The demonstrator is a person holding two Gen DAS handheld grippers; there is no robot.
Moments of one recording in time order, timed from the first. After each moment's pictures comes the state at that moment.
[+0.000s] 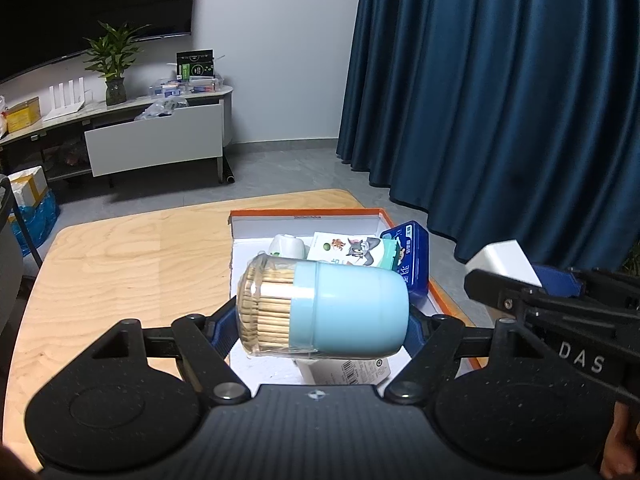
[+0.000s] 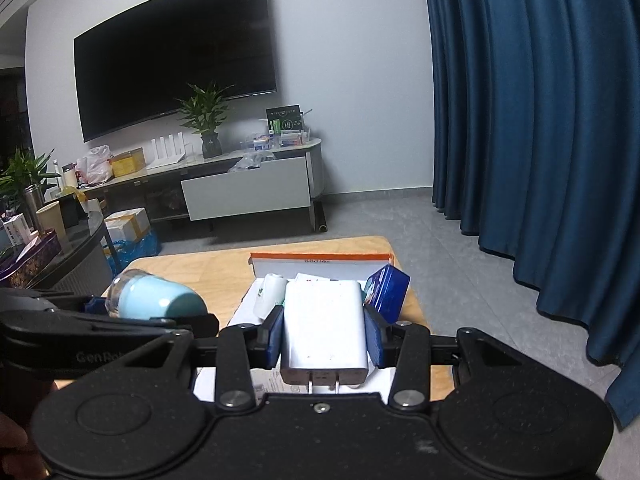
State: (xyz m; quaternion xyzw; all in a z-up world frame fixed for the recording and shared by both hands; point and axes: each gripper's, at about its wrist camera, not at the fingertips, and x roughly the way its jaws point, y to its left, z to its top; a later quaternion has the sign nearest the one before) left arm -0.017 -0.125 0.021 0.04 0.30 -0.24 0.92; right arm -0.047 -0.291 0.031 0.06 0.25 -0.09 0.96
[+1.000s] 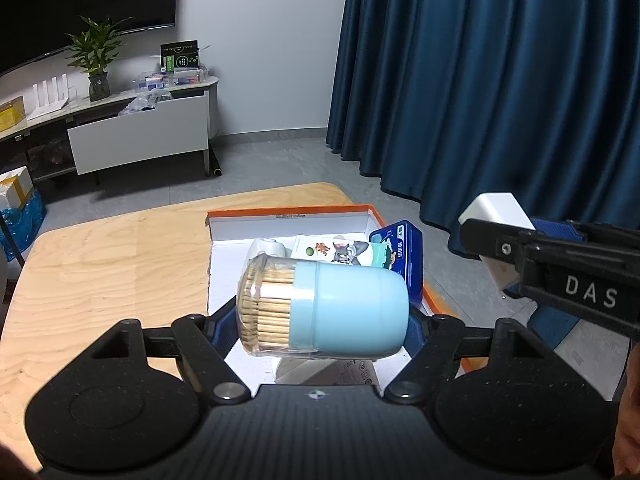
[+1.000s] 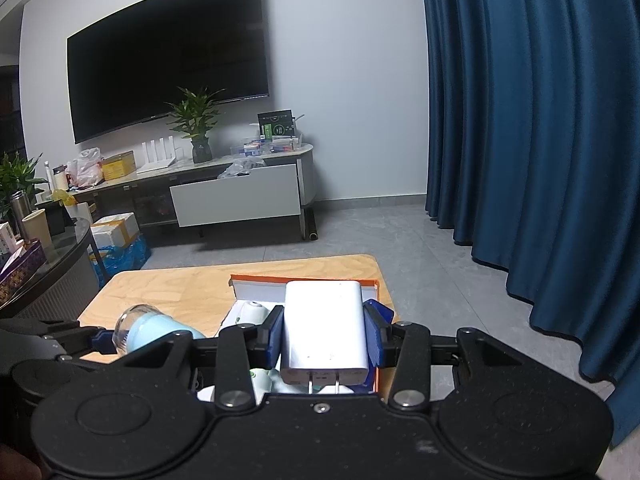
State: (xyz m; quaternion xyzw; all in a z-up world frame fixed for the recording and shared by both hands) left arm 0.004 -0.144 0.016 0.04 0.32 -0.25 0.91; right arm -0.025 -0.307 0.041 0.06 0.25 -0.10 0.96
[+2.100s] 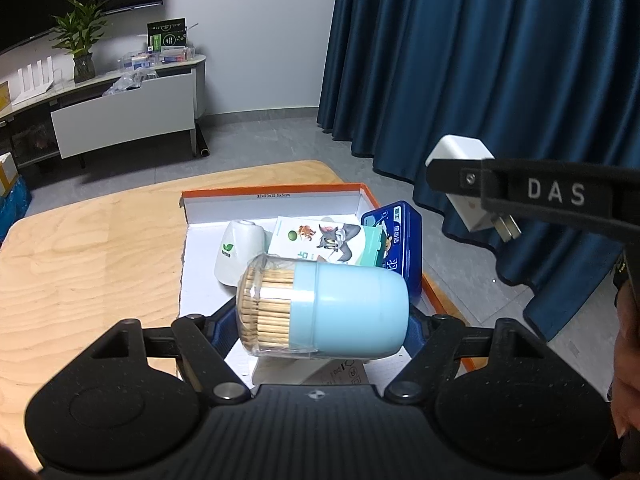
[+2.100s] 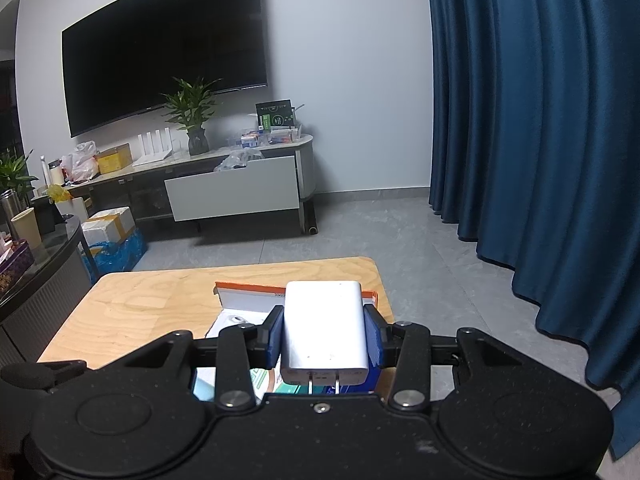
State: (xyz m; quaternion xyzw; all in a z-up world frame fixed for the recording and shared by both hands) left arm 0.022 -0.160 -0.001 0.05 0.35 -0.26 0.90; right arm 0.002 -0.326 0.030 0.06 0.27 -0.10 0.96
